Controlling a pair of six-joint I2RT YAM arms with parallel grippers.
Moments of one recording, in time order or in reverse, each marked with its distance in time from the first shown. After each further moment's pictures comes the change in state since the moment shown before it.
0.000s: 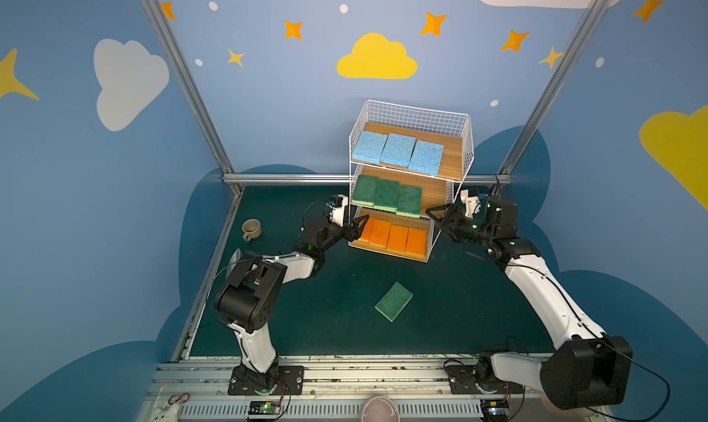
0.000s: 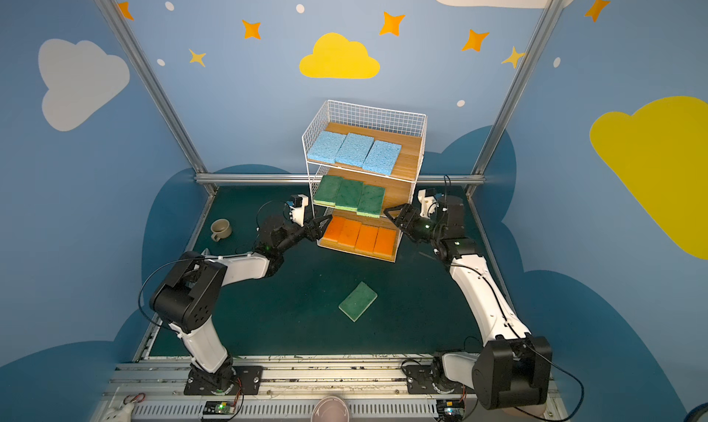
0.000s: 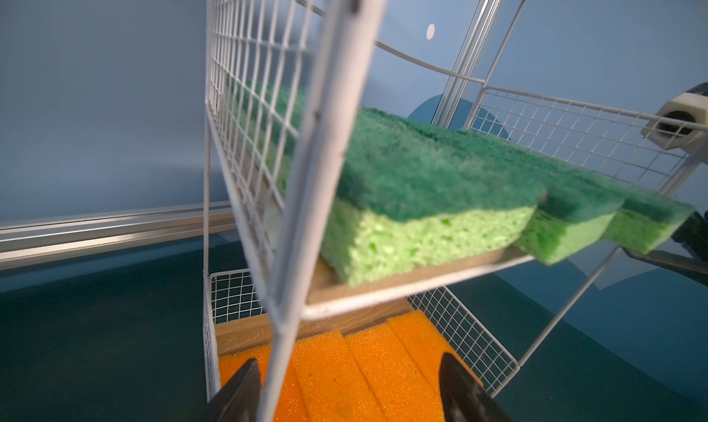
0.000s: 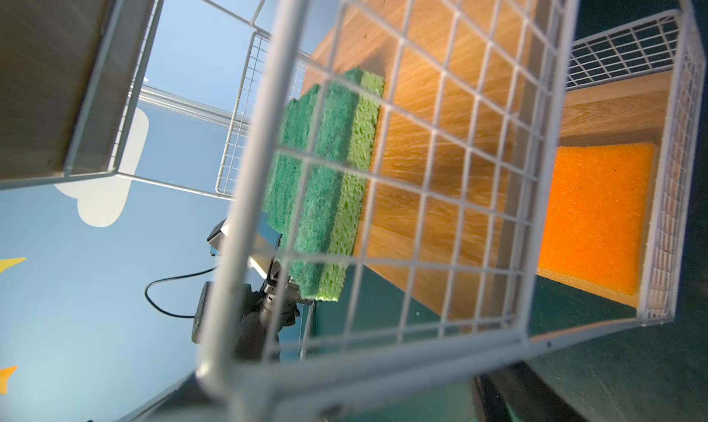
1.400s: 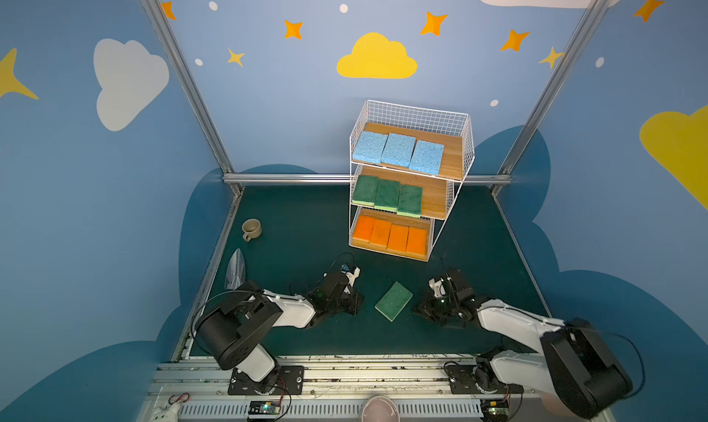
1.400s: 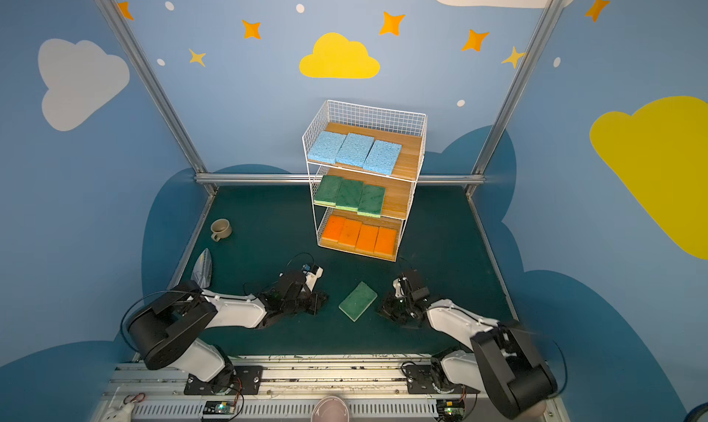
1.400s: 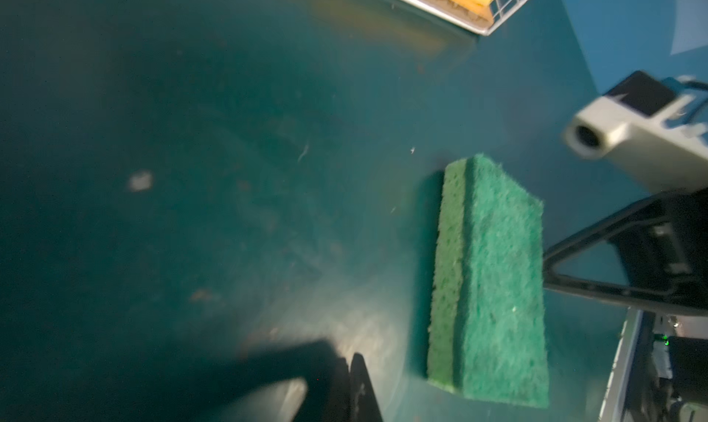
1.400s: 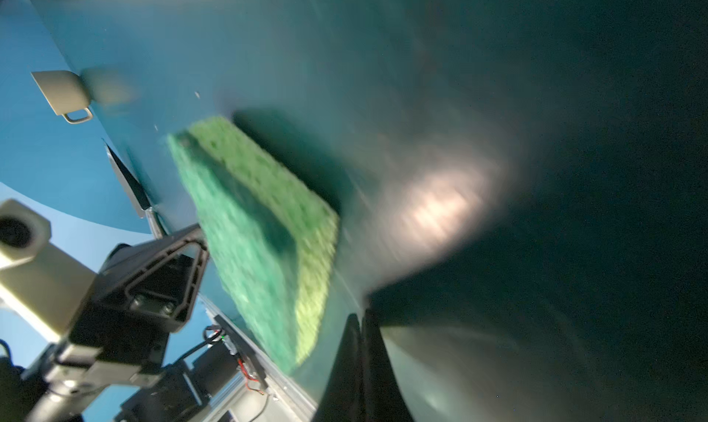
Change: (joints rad) left arm -0.357 -0.164 -0.410 -0.434 -0.135 -0.285; right arm 0.353 0.107 -0.636 0.169 0.127 0.185
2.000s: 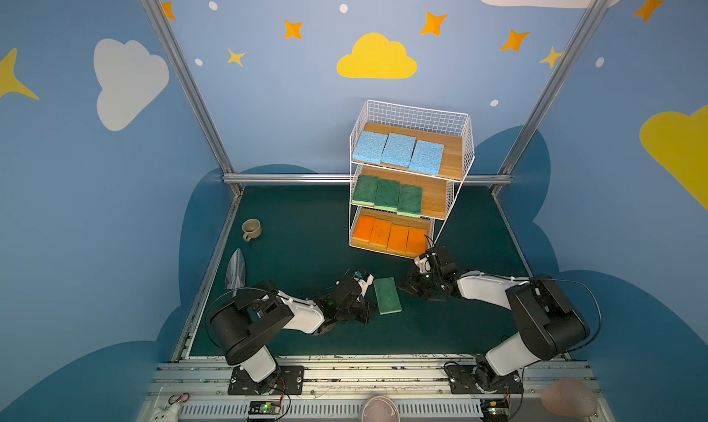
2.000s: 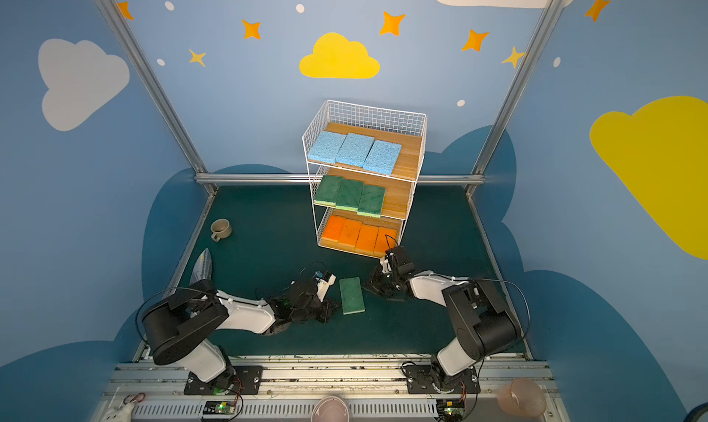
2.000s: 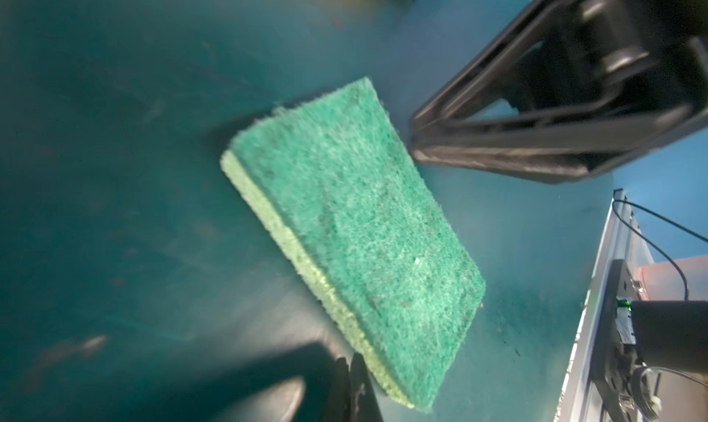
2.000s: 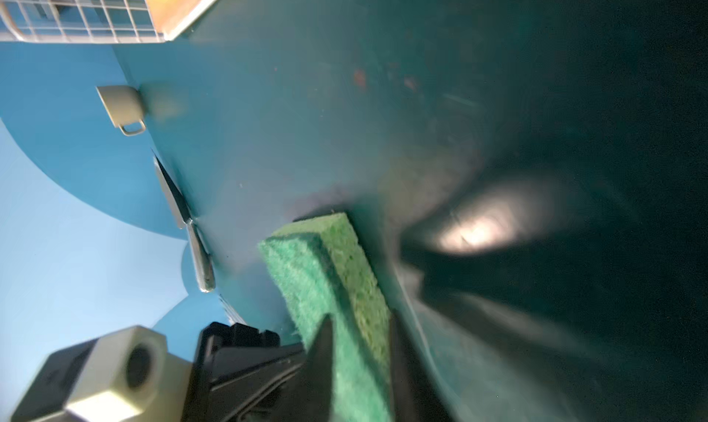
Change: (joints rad) left arm -0.126 -0.011 -0.004 0.032 -0.058 -0.044; right arm -0.030 0.119 0.205 -0.013 -0.008 -0.059
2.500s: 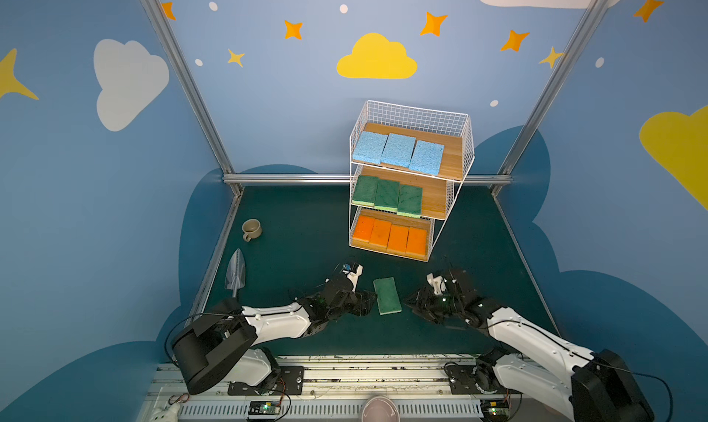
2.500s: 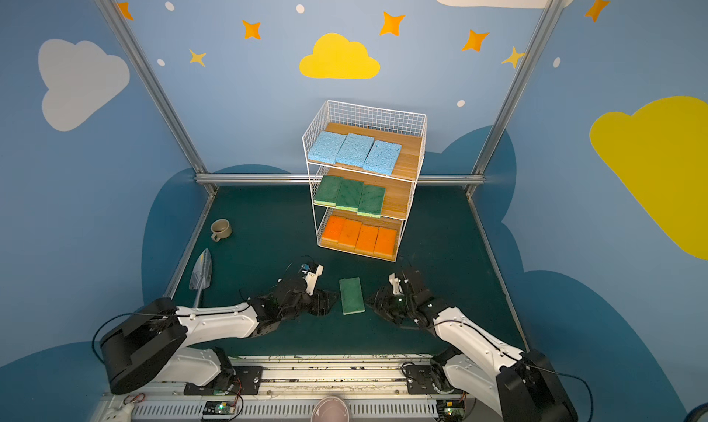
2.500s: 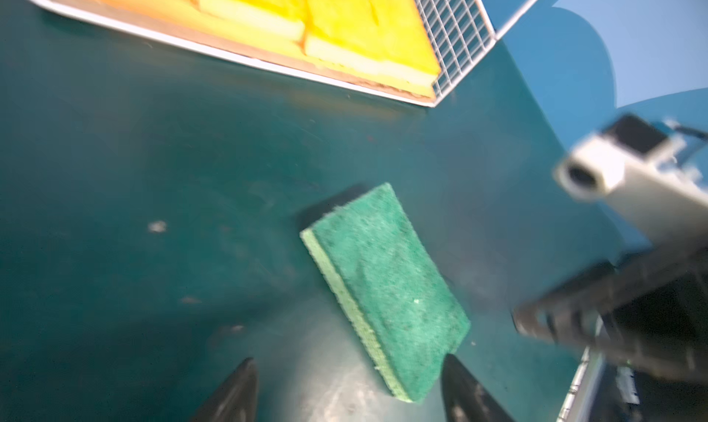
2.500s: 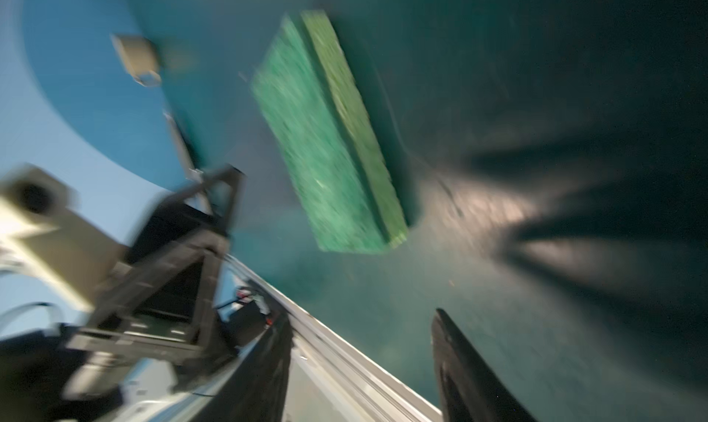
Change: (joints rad) left arm 0.040 -0.224 -0.005 -0.161 -0.150 -0.003; right arm 0.213 -0.475 -0.220 -0.199 0.111 0.129
